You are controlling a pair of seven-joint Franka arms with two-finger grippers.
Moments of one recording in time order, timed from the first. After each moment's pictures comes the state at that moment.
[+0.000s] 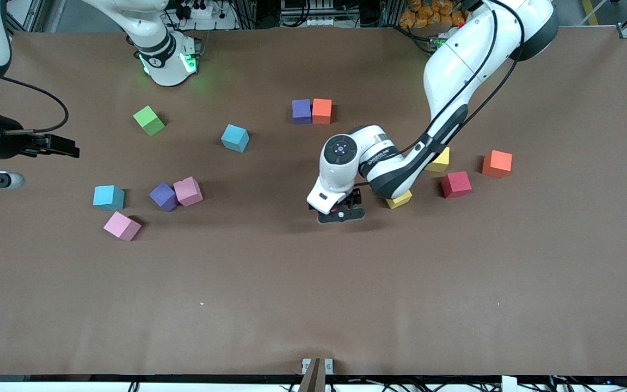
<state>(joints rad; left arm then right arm) -0.30 0.86 -0.54 -1.52 0.58 2.30 -1.19 -0.15 0.11 0.12 -1.58 0.01 1.44 0.01</state>
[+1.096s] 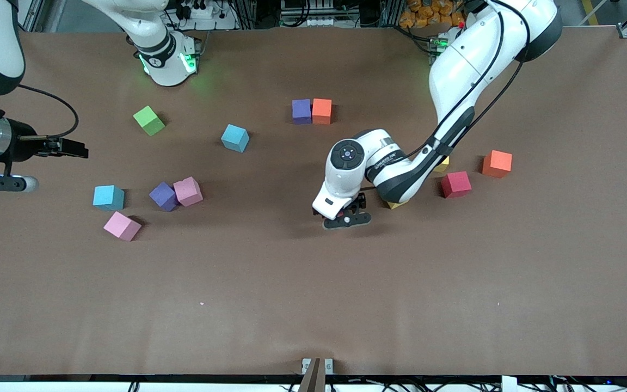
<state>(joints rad) -0.29 0.86 -0.54 -1.52 0.58 2.30 -1.18 -0.15 0.11 0.12 -1.64 0.01 1.46 0.03</state>
